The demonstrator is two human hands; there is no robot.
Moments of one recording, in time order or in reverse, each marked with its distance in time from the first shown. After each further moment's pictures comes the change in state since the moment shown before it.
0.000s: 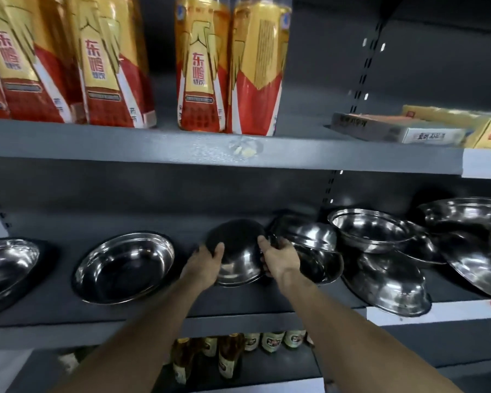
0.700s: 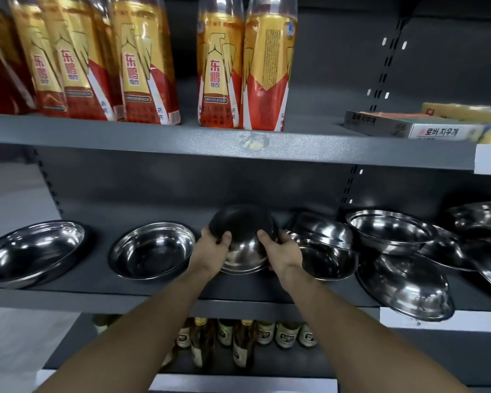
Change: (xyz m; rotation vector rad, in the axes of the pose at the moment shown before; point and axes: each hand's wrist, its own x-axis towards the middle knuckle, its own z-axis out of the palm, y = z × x) left_hand -0.043 0.006 -0.021 -0.299 0.263 0.049; right_hand -0.030 -0.007 0.008 -0.046 -0.086 -0.122
